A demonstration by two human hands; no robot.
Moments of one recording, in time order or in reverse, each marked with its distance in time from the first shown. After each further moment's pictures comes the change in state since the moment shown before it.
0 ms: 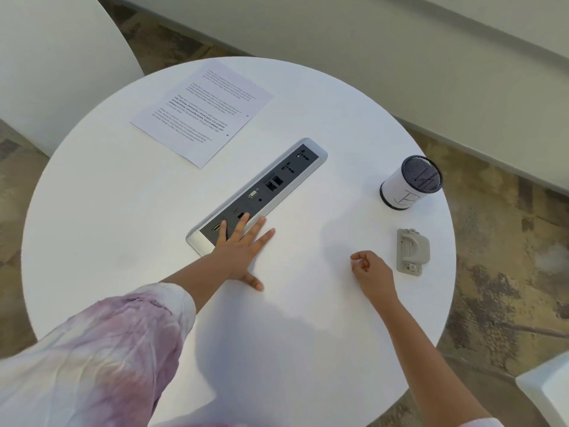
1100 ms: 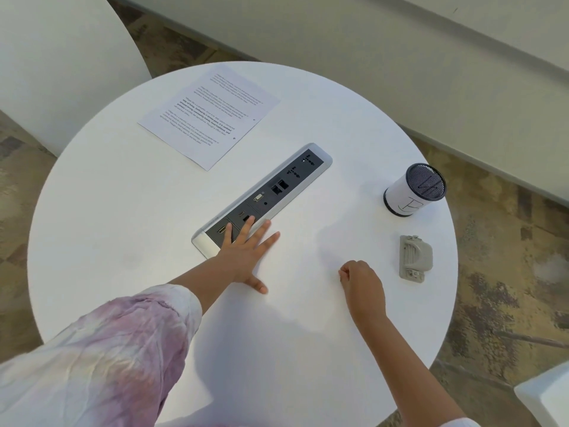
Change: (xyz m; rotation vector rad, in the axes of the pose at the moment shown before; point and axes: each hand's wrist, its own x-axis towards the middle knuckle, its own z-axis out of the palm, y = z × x) left_hand 0.000 -0.002 0.003 -0.024 0.023 0.009; right_hand -0.016 -0.017 0.028 -0.485 0.099 -0.205
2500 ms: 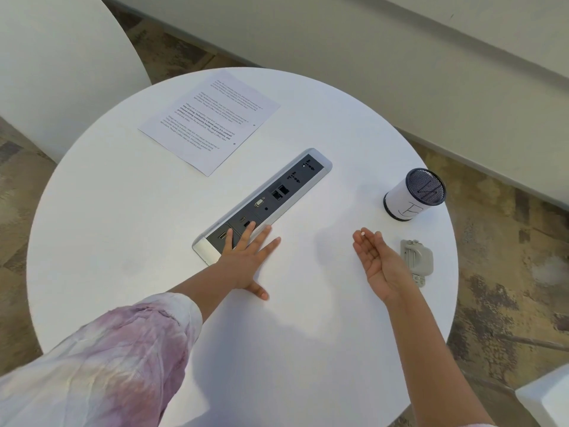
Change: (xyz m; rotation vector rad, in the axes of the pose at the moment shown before) left_hand 0.000 0.000 0.001 -0.005 0.012 0.009; right_hand 0.033 -0.010 -0.064 1.883 -0.155 0.500
